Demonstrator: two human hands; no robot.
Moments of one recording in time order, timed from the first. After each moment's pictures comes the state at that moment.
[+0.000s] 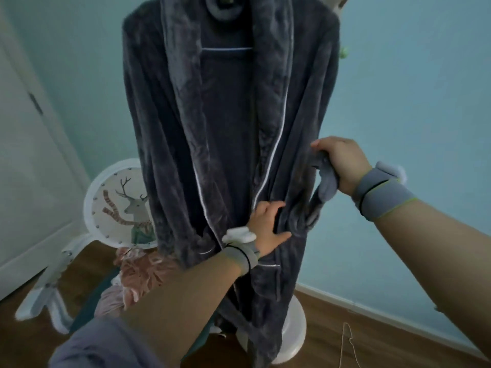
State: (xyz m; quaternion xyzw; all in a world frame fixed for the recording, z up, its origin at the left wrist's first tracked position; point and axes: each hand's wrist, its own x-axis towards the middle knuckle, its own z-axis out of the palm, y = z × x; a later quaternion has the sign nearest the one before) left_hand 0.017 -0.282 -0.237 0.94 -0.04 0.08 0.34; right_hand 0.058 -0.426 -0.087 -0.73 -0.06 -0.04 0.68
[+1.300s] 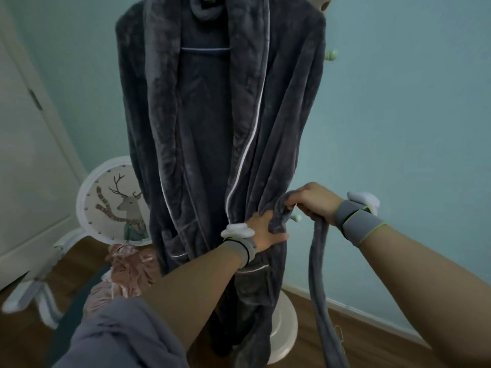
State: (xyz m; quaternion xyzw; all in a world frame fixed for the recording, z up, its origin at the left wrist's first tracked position) left_hand 0.043 -0.307 -0.245 0.96 0.01 -0.04 0.29; right_hand 0.071 -0.451 -0.150 -0.87 -0.14 0.17 0.44
